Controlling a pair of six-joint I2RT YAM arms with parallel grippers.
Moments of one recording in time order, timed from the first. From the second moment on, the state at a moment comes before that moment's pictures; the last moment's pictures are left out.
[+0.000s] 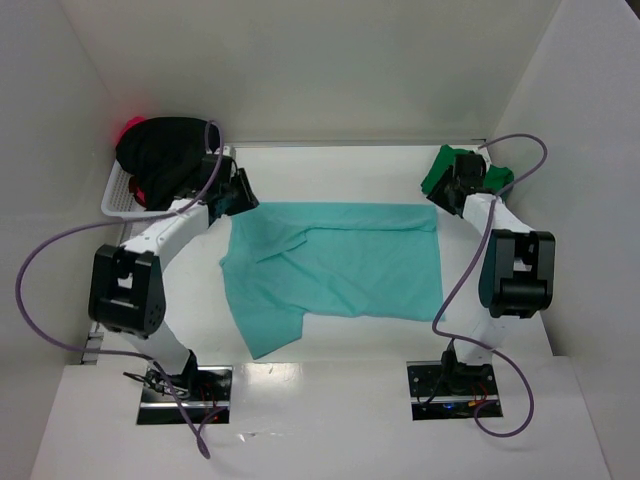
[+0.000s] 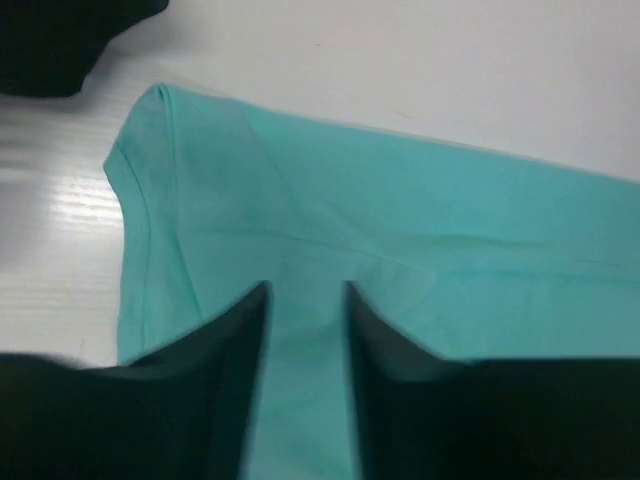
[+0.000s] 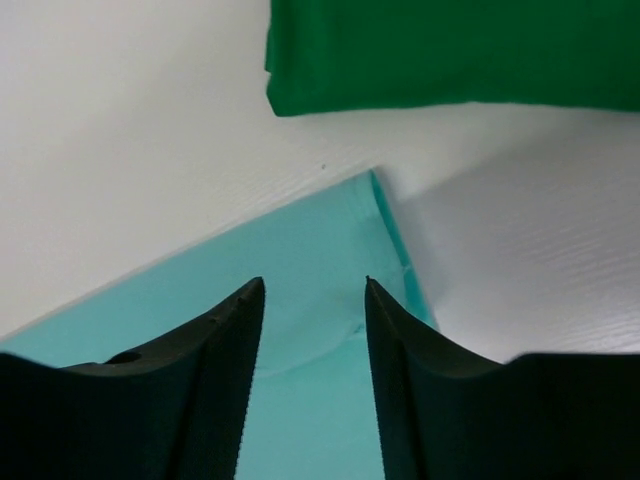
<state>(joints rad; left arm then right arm) -0.20 1.62 1.19 -0.28 0.03 -0.48 -0.08 1.73 1.17 -0.19 0.04 0.51</state>
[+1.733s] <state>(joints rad) -0.09 2.28 1.80 -0.49 0.00 -0.47 -0.03 2.18 1.64 -0.38 -0.01 0.45</state>
